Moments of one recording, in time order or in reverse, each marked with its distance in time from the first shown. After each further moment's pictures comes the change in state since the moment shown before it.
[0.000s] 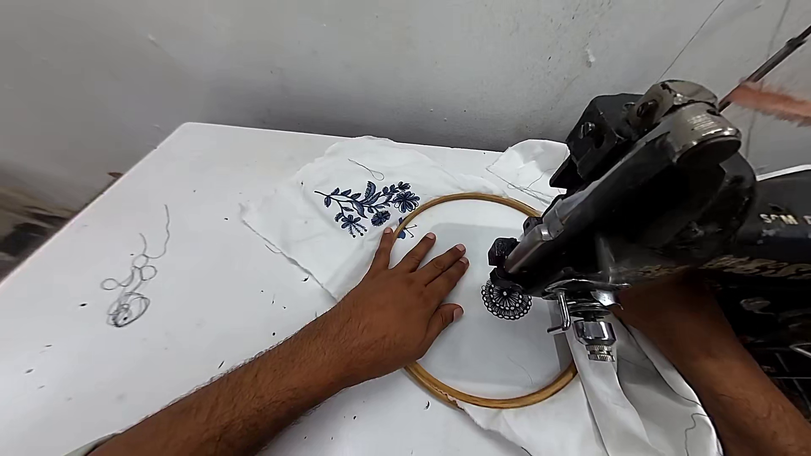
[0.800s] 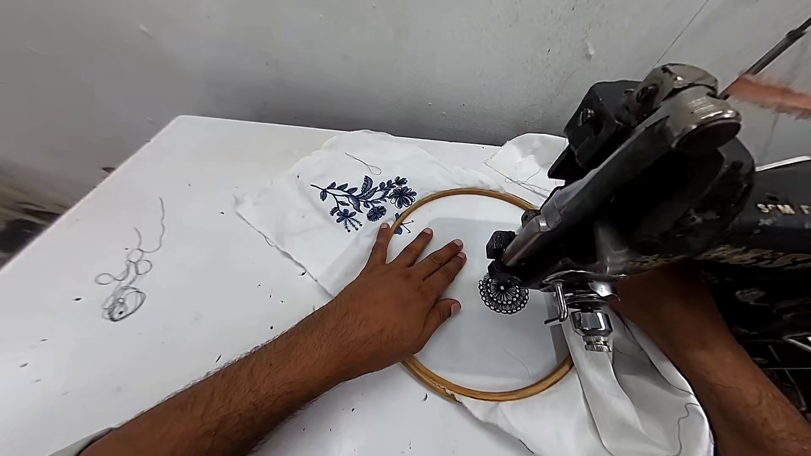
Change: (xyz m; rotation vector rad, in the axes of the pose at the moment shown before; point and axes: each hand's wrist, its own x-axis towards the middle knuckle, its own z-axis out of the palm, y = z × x) left_hand 0.000 0.002 -0.003 -0.004 -0.015 -0.003; right_hand -0.001 -0.012 -0.004 0.088 0.162 -0.153
